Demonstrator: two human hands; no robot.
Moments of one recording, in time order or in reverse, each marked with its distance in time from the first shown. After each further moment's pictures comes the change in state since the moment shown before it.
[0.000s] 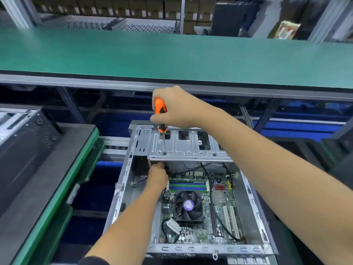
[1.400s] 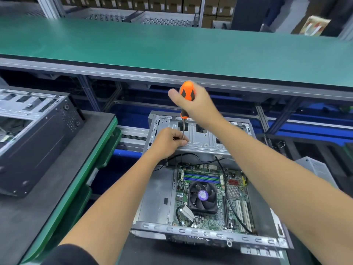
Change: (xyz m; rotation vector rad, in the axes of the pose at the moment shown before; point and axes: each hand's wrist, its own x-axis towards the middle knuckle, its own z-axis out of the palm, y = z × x) left_hand -0.006 0.040 -0.100 -0.234 -0.099 0.405; right_hand 0.002 0.008 0.047 0.668 0.340 0.105
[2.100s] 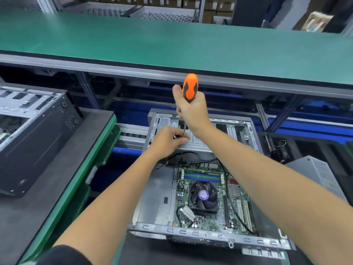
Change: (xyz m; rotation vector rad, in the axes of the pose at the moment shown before) left_hand 0.000 -0.004 -0.001 -0.037 -0.001 0.034; right_hand -0.001 0.017 0.032 0.251 0.182 0.034
